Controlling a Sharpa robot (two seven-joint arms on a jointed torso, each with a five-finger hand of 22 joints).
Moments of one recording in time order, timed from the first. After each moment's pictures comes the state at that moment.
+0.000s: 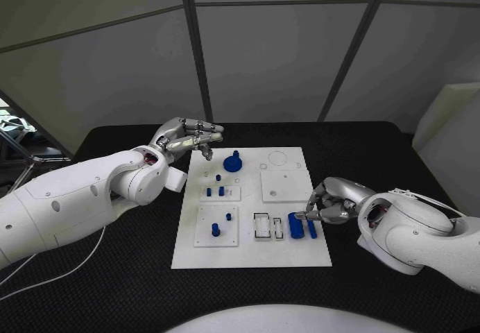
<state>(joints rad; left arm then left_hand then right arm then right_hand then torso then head) 1.10 -0.80 0.08 1.40 -0.27 -0.19 0.30 1.36 -0.14 0.48 -0.03 0.08 1.01 0.19 0.12 0.07 1.07 0.11 0.27 0.12 1.22 0.02 0.94 0.42 0.19 1.15 0.12 0.64 0.90 1.04 -1.10 -0.05 1.93 -1.43 -0.32 -0.56 1.17 -0.08 -0.14 0.29 0.27 0.98 0.10 0.34 0.29 1.46 0.01 1.48 1.31 1.47 -0.05 1.56 1.31 0.08 1.41 0.06 1.35 1.27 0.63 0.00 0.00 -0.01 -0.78</state>
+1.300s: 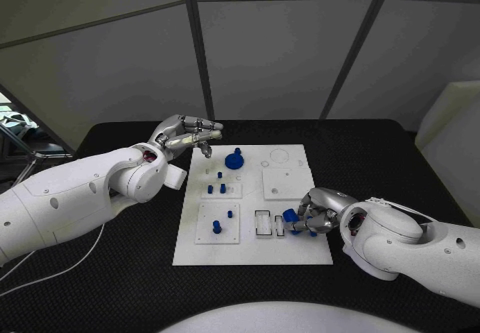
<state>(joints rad) 1.10 -0.81 0.08 1.41 -0.27 -0.19 0.30 1.36 -0.14 0.48 -0.03 0.08 1.01 0.19 0.12 0.07 1.07 0.11 0.27 0.12 1.22 0.02 0.94 0.42 0.19 1.15 0.12 0.64 0.90 0.98 -1.00 -0.04 1.88 -1.49 -0.29 -0.62 1.22 -0.04 -0.17 0.28 0.38 0.94 0.09 0.42 0.37 1.46 0.01 1.48 1.31 1.47 -0.05 1.56 1.31 0.08 1.42 0.06 1.35 1.29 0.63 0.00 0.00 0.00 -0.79</state>
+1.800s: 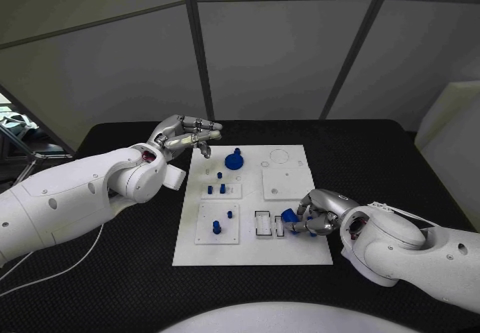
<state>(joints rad) 1.10 -0.81 0.08 1.41 -0.27 -0.19 0.30 1.36 -0.14 0.48 -0.03 0.08 1.01 0.19 0.12 0.07 1.07 0.11 0.27 0.12 1.22 0.02 0.94 0.42 0.19 1.15 0.12 0.64 0.90 0.97 -1.01 -0.05 1.90 -1.50 -0.36 -0.62 1.27 -0.01 -0.18 0.28 0.50 0.94 0.08 0.46 0.41 1.47 0.01 1.51 1.31 1.47 -0.06 1.57 1.31 0.07 1.43 0.05 1.37 1.31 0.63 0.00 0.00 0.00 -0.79</state>
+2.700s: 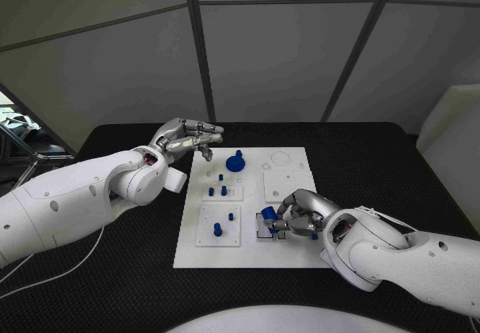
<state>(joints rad) 1.10 -0.81 0.08 1.41 -0.27 -0.18 0.29 1.36 -0.14 0.48 -0.03 0.08 1.01 0.19 0.12 0.07 1.07 0.12 0.27 0.12 1.22 0.02 0.94 0.42 0.19 1.15 0.12 0.64 0.90 0.97 -0.92 -0.05 1.91 -1.34 -0.47 -0.55 1.25 0.01 -0.19 0.29 0.54 0.94 0.08 0.47 0.45 1.47 0.00 1.52 1.31 1.47 -0.06 1.57 1.31 0.07 1.43 0.04 1.37 1.31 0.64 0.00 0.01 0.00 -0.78</state>
